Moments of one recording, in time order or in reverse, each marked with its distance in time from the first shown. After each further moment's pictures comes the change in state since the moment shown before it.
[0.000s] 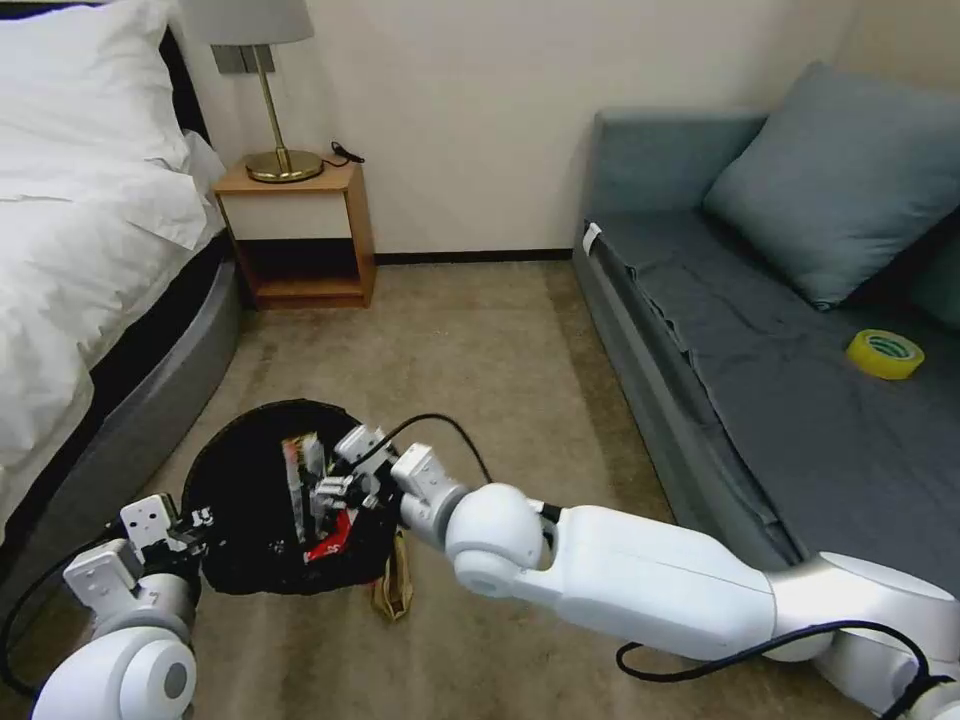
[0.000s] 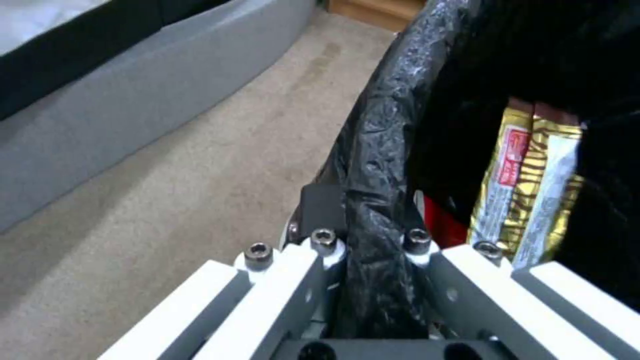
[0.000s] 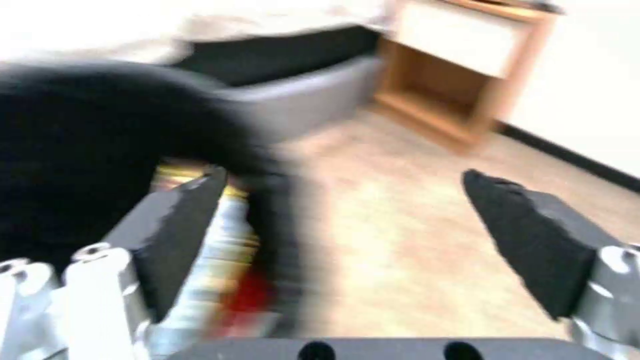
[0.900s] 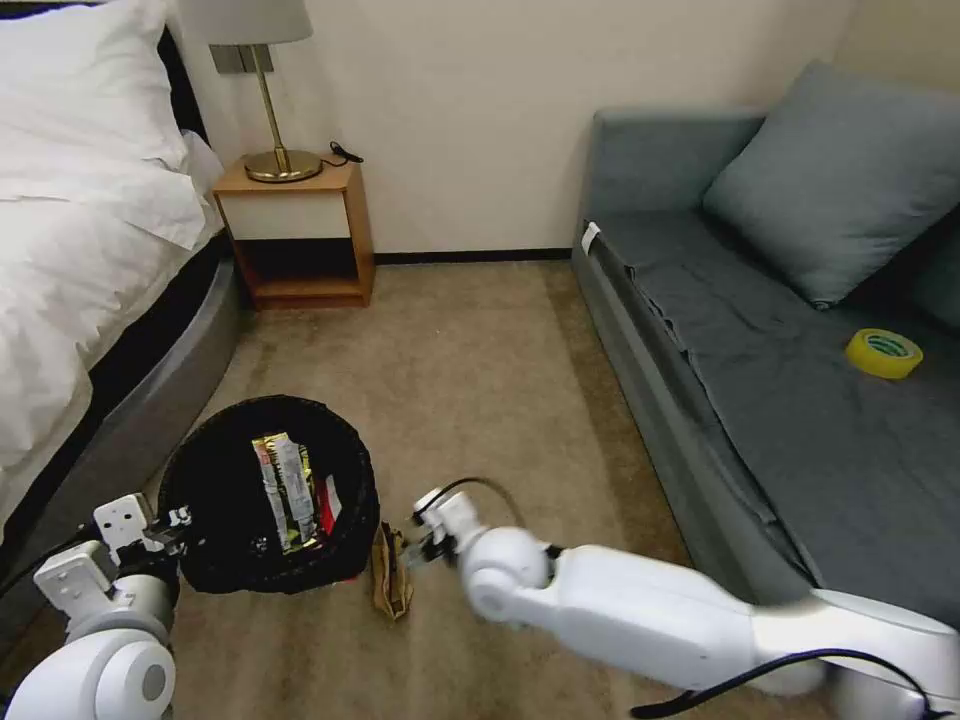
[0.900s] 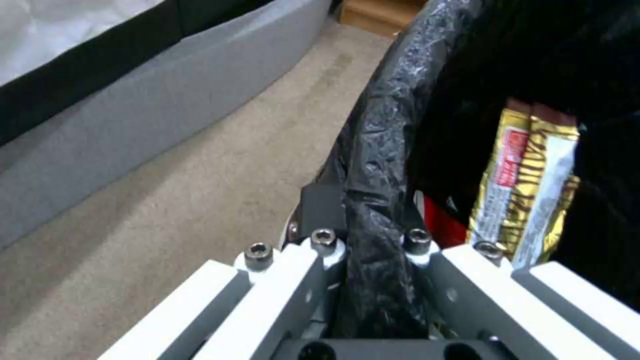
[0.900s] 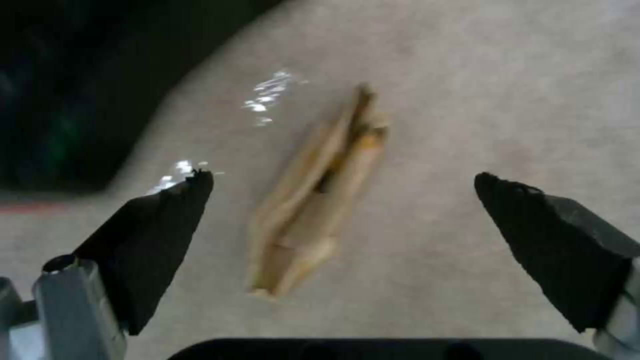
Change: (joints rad) left arm 0.005 0.000 -0.031 -0.011 -0.016 -0.004 -0.001; right arm -0.056 0.137 -0.273 -0.305 0.349 -0.123 0.192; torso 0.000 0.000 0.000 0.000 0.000
